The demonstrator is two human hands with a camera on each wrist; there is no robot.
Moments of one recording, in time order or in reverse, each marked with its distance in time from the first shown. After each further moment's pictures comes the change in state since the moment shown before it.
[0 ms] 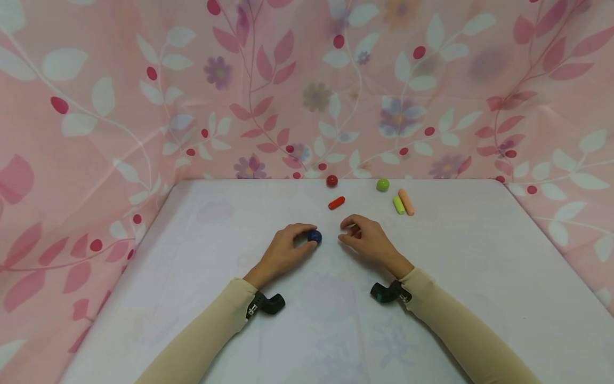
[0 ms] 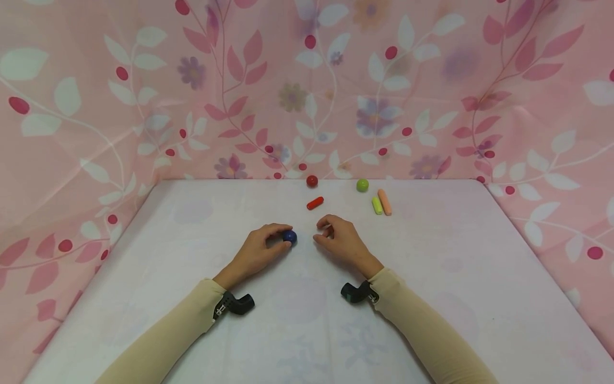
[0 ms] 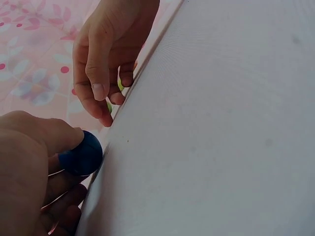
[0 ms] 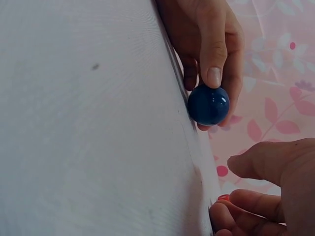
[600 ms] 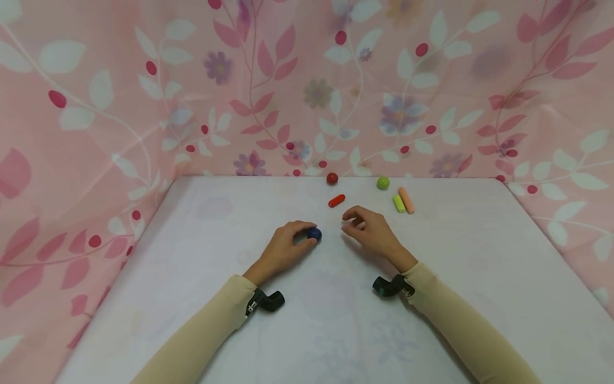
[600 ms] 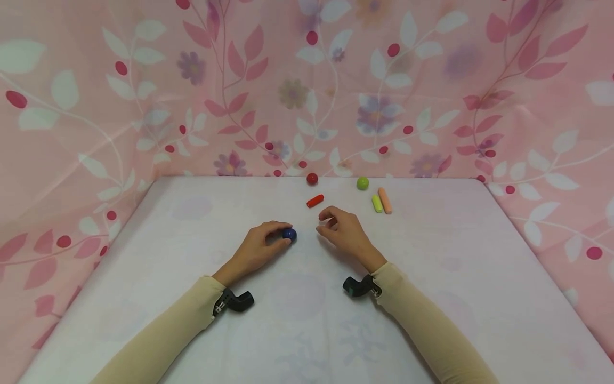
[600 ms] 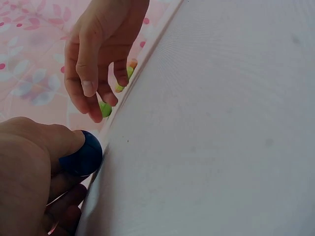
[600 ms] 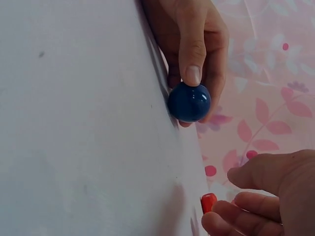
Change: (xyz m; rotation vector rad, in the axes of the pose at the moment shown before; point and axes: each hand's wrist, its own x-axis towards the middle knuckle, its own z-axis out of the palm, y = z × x) left_hand 0.001 -0.002 -0.001 0.013 0.005 0.021; right_hand 0.007 0.000 -0.012 0.006 -0.002 -0.017
